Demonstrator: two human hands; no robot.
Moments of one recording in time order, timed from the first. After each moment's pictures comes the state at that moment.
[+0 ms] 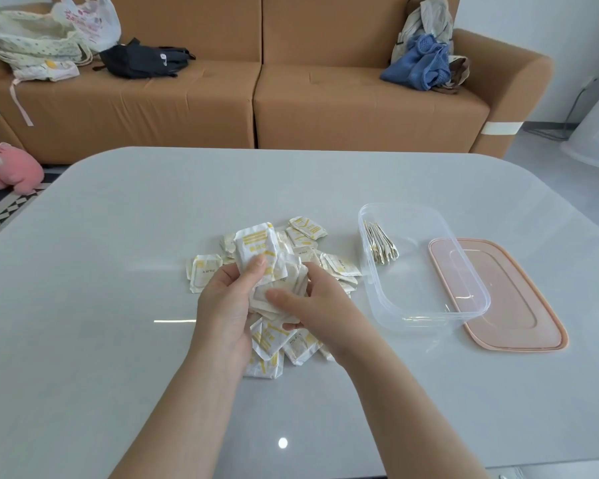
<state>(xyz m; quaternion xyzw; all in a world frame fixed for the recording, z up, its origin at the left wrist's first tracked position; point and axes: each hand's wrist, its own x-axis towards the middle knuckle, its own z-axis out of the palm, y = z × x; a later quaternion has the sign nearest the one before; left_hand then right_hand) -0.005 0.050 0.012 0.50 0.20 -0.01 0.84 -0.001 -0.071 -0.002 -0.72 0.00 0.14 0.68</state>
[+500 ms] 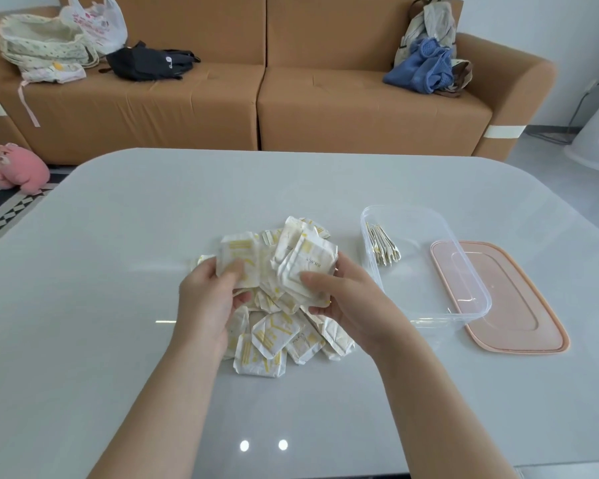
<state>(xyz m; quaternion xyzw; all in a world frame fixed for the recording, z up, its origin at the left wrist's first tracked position) 0.010 0.077 -0.001 0.61 0.21 0.05 0.77 0.004 -0.098 0.010 -0.63 -0.01 0.17 0.75</state>
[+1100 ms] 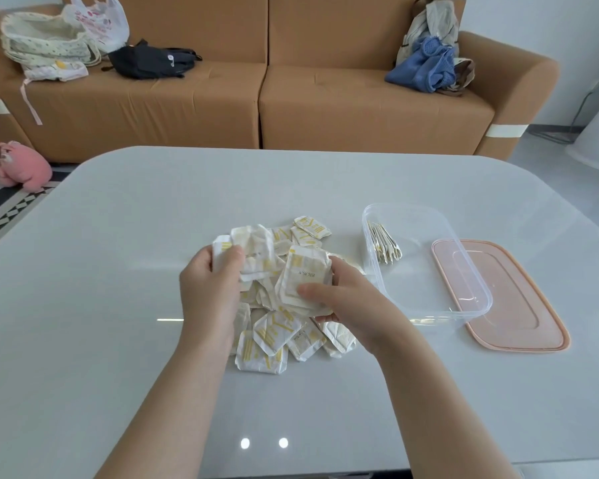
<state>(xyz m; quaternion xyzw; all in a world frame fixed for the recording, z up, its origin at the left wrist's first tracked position) 0.007 0.071 0.005 0.66 0.20 0.12 0.71 0.003 -0.098 0.005 -0.72 -0.02 0.18 0.67</state>
